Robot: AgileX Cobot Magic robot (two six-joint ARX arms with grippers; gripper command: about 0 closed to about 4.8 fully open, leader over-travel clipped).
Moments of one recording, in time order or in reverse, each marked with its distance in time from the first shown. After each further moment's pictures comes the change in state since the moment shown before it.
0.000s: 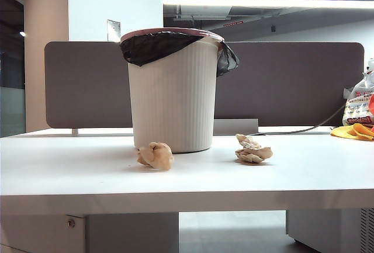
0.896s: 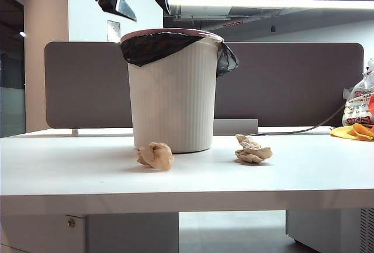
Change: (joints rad) left arm 0.003 0.200 0.198 -0.222 -0.117 0.084; right arm 0.000 0.011 0.008 -0.038 -0.019 -0.001
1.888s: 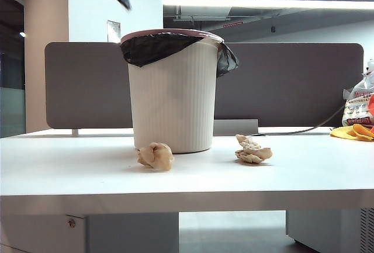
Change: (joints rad) left arm -0.216 -0.230 -0.041 -0.845 0.093 0.039; right arm 0.003 -0.269 0.000 -0.222 -0.140 0.023
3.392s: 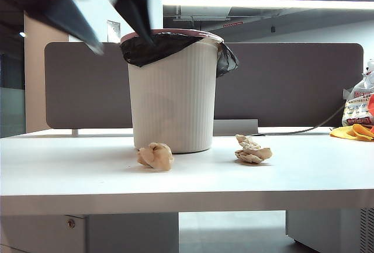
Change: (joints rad) left arm -0.270 -0.535 -1.114 0.935 -0.512 -0.194; right arm 0.002 -0.038 -0.289 0.082 -0.147 -0.029
